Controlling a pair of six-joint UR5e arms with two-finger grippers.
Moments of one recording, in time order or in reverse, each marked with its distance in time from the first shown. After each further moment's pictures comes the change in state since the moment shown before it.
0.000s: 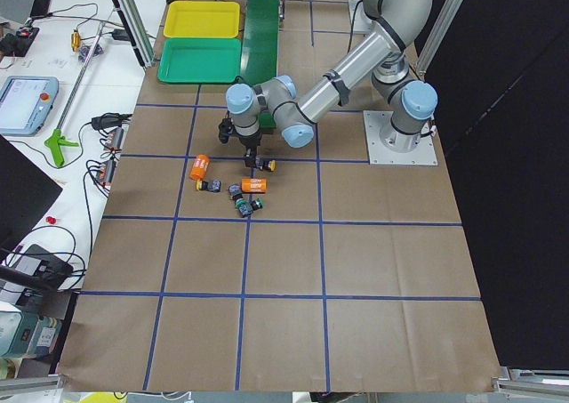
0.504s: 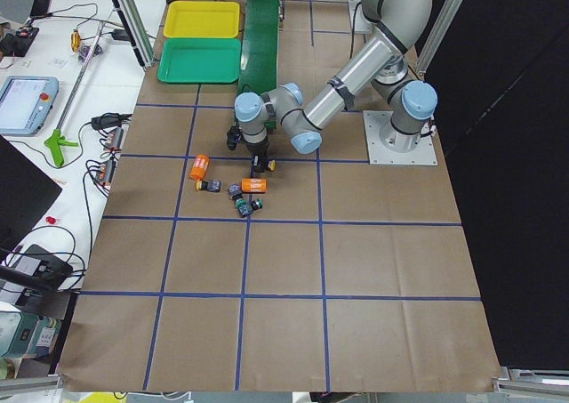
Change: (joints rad) left arm 0.007 0.018 0.002 0.004 0.023 0.013; right arm -0.001 -0.011 0.002 0.000 -0.004 -0.008
